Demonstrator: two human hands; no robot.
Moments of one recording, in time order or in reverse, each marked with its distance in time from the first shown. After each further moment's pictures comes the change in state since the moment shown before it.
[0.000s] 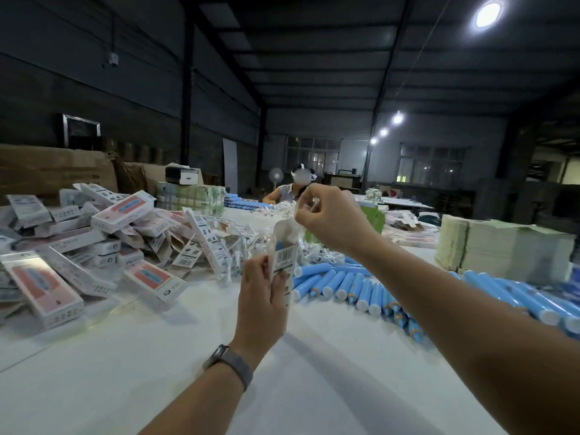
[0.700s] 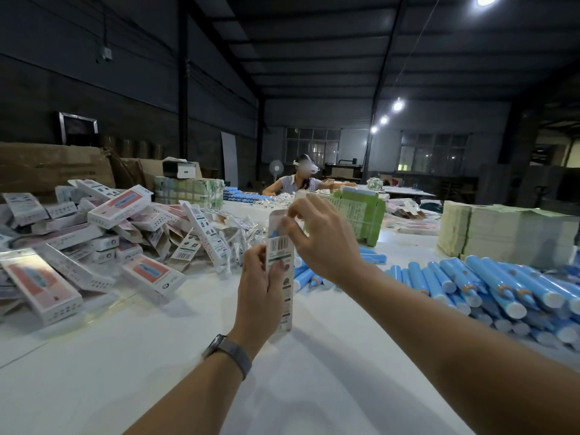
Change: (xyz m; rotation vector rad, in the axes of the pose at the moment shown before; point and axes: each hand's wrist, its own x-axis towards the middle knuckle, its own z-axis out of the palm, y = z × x) left_hand 0.000 0.002 0.001 -0.099 -0.021 -0.093; right_hand -0.032 0.023 0.045 -0.203 0.225 -0.259
